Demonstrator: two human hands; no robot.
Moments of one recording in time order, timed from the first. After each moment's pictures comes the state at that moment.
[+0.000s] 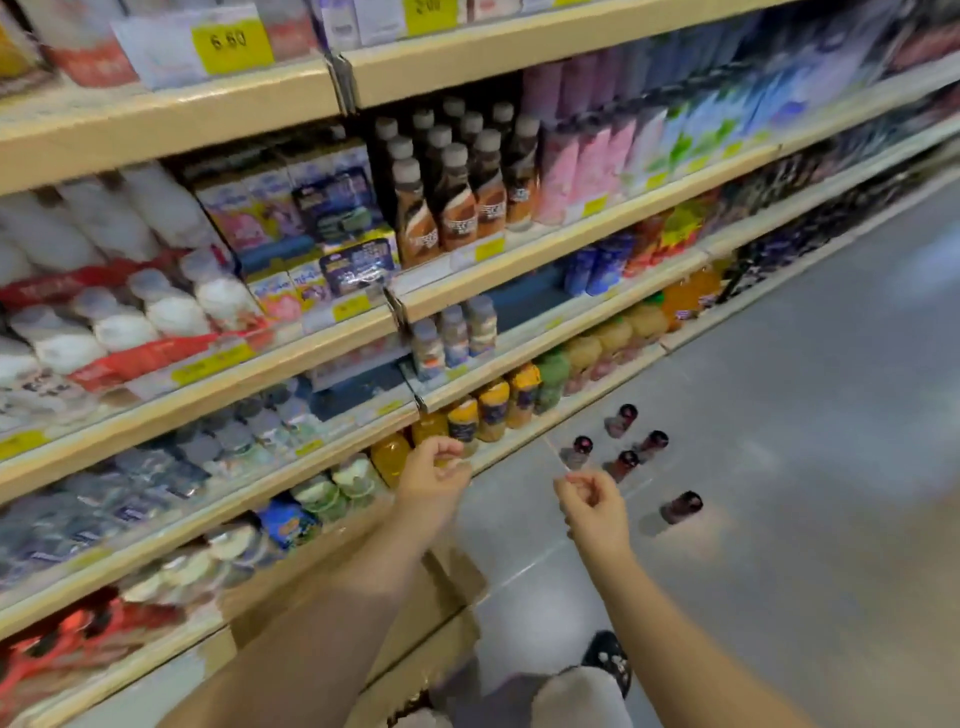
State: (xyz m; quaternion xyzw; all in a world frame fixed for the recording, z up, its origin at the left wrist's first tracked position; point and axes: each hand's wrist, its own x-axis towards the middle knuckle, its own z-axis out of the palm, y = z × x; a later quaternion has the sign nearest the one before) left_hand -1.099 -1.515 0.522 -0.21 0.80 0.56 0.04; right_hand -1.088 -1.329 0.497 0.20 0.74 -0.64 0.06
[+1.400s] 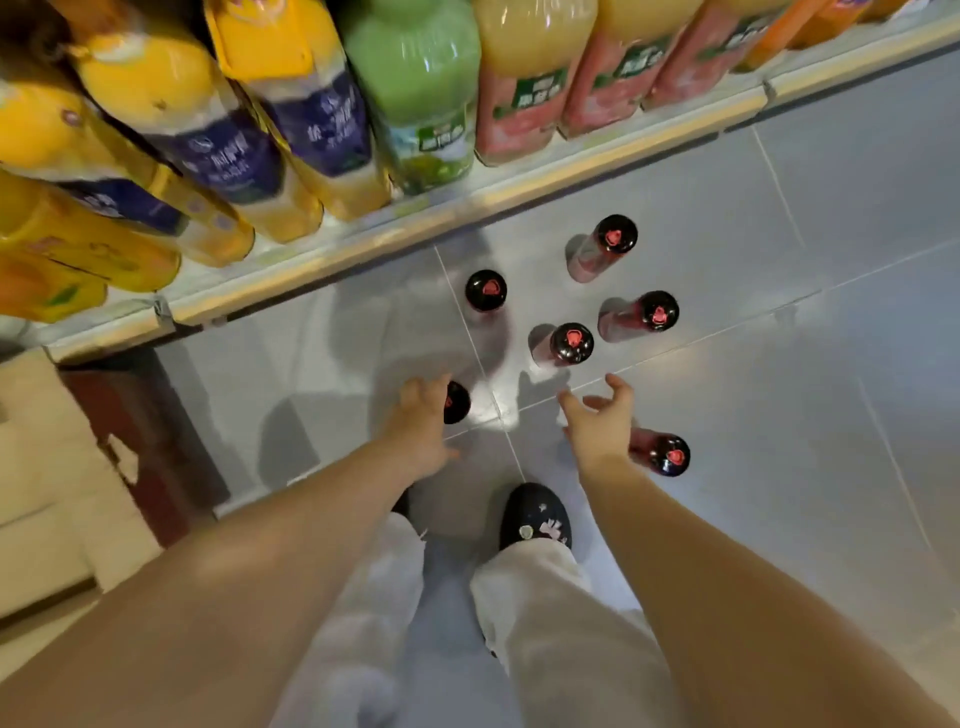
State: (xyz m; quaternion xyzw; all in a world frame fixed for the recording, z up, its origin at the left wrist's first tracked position) left_hand -1.305 -1.220 -0.053 -0.15 0.86 0.28 0.40; right_hand -1.352 -1.024 -0.057 0.35 0.76 -0.50 0.22
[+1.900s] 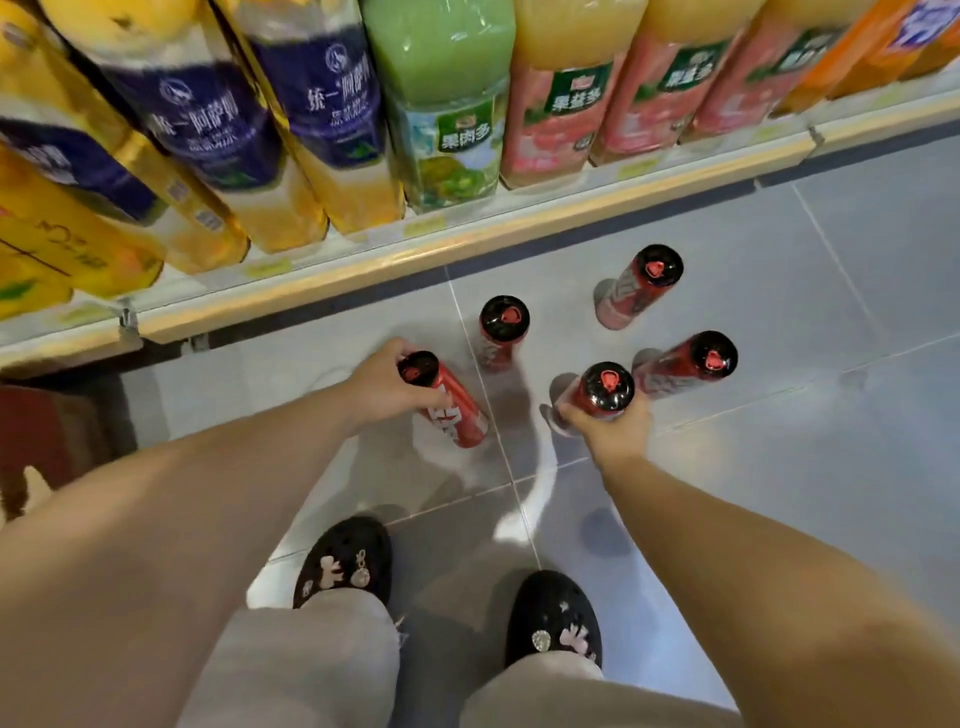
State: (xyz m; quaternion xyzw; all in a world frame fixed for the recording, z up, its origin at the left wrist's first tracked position) left_hand -1.367 -1.281 -0.142 -0.27 0.79 0.50 0.23; right_hand -1.402 -1.014 -0.185 0.23 0.82 -0.49 0.17
